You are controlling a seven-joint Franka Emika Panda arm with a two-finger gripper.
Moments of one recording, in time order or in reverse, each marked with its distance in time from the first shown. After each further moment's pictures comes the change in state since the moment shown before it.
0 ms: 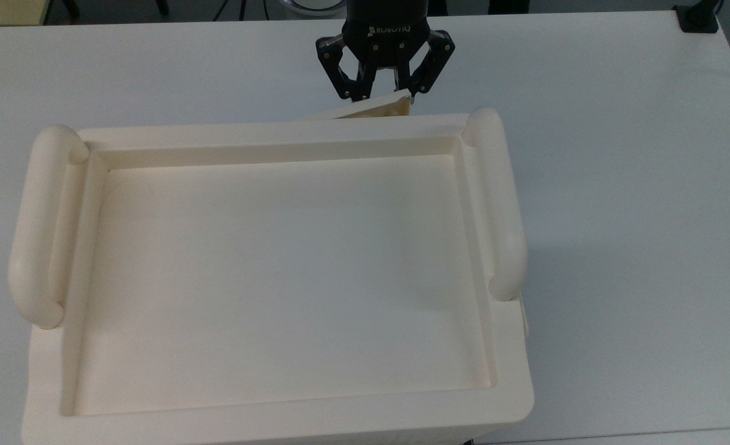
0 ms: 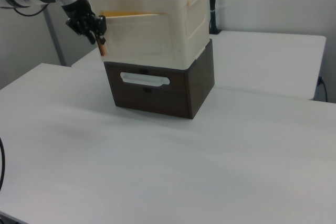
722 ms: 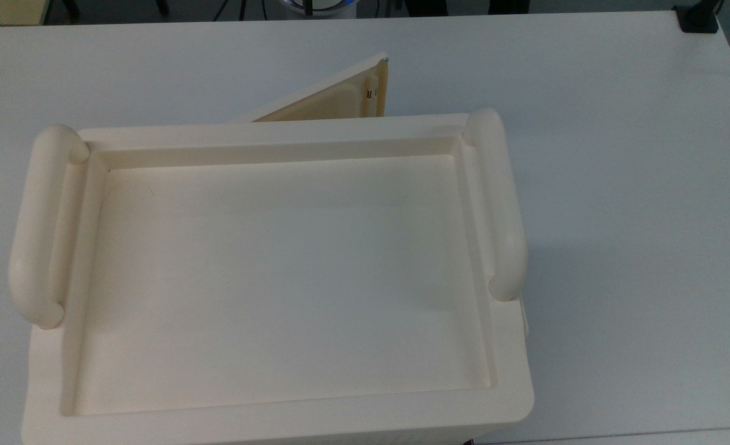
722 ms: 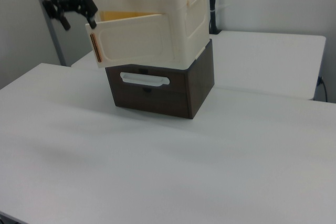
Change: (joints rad) arm -0.012 -0.129 -0.006 0.066 -0.003 -0.278 -0.074
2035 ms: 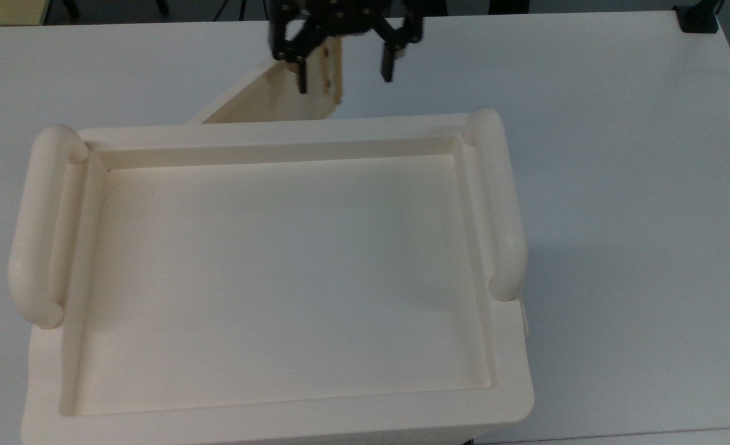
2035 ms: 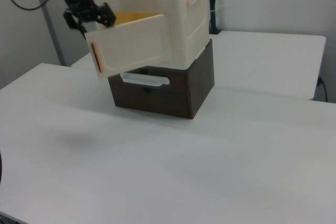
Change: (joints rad) arm -0.018 0.101 -0.034 -0.015 0.016 0.139 -0.146
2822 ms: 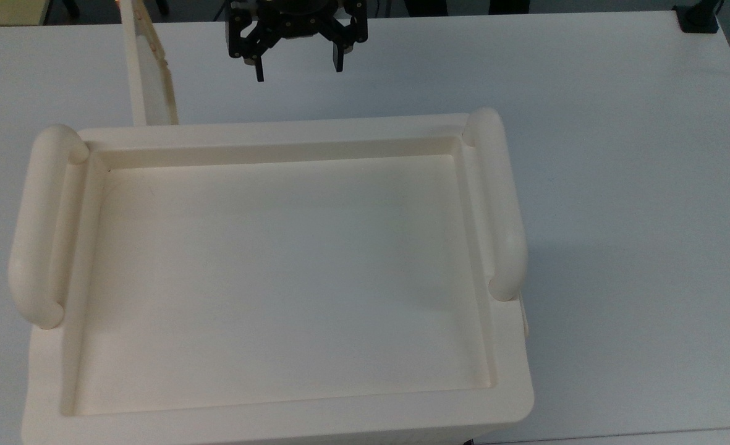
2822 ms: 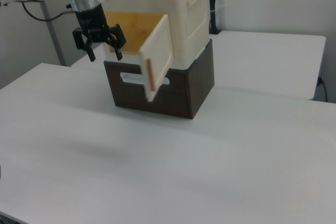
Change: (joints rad) arm -0.033 -0.006 -0.027 -0.061 0.001 -0.169 -0.011
